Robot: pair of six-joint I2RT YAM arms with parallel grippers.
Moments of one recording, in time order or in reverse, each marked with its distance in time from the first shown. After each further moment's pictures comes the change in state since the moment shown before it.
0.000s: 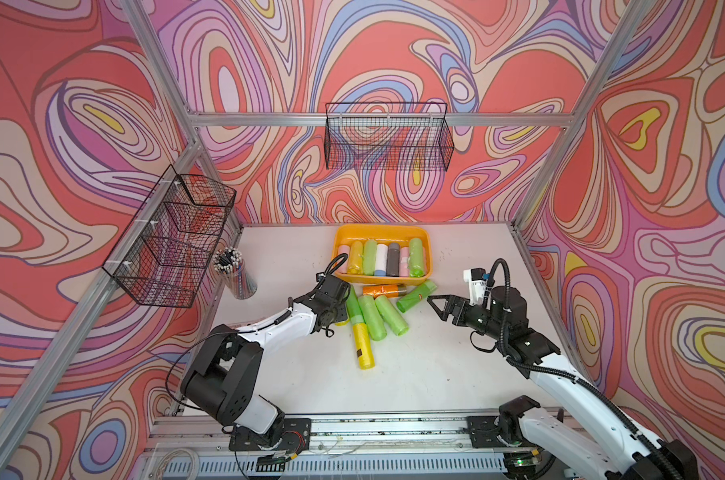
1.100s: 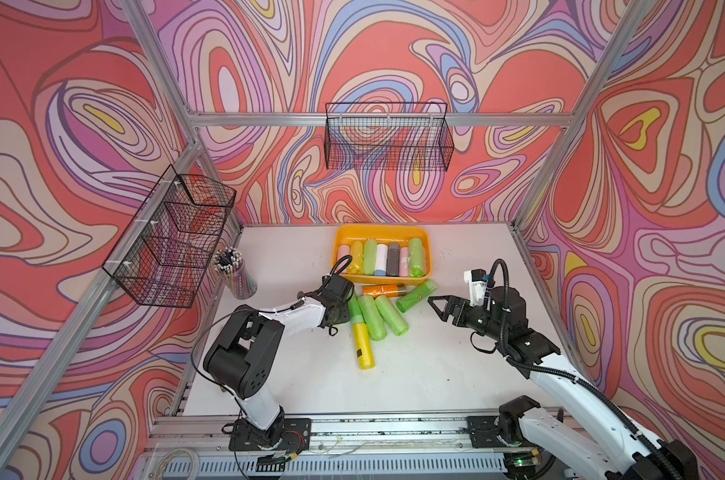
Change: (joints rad) left arm 0.014 0.159 0.040 0.034 0.036 0.040; right arm 0.000 0.000 0.000 -0.022 0.017 0.004
